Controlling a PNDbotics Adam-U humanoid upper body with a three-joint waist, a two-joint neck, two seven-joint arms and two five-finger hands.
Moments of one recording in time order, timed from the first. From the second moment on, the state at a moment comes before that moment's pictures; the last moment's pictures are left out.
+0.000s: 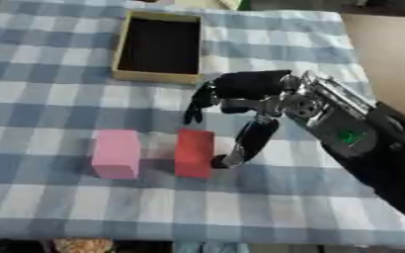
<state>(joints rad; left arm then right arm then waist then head) -0.12 0.44 0.21 -1.98 0.08 -0.39 0.45 -0.68 -0.68 0.56 -1.75 0.45 -0.21 0.60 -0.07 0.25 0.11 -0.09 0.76</state>
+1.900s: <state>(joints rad) -0.13 0.44 0.21 -1.98 0.08 -0.39 0.42 -0.53 -0.56 0.48 -1.78 0.68 -0.12 0.48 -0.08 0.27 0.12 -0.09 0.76</state>
